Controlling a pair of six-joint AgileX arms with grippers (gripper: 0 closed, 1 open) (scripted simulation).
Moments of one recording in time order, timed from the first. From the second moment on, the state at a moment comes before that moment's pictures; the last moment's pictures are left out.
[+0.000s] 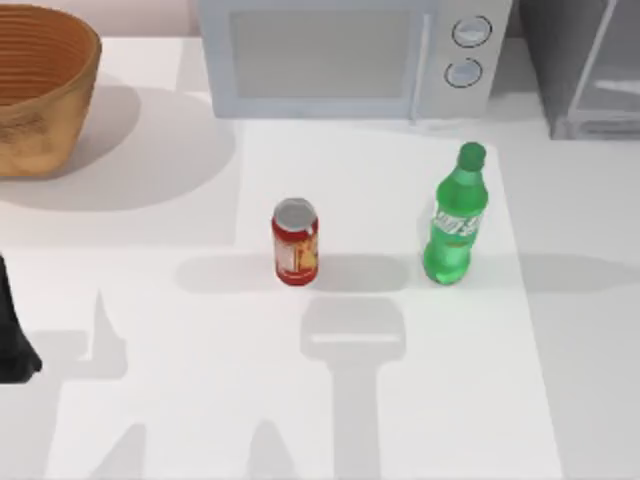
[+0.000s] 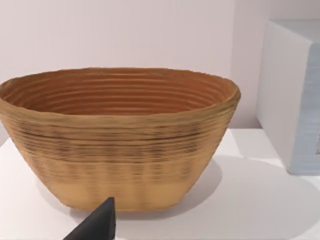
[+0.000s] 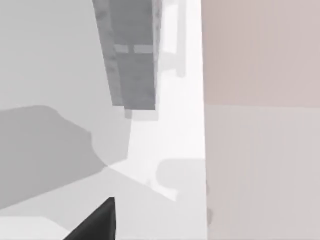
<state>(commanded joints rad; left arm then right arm) 0.00 0.00 0.00 0.00 0.00 0.00 -1.81 1.82 1.34 -1.49 -0.95 -2.06</state>
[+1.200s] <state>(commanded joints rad) 0.00 0.00 0.00 0.00 0.00 0.00 -1.20 1.83 1.31 -0.66 -0.82 -1.04</state>
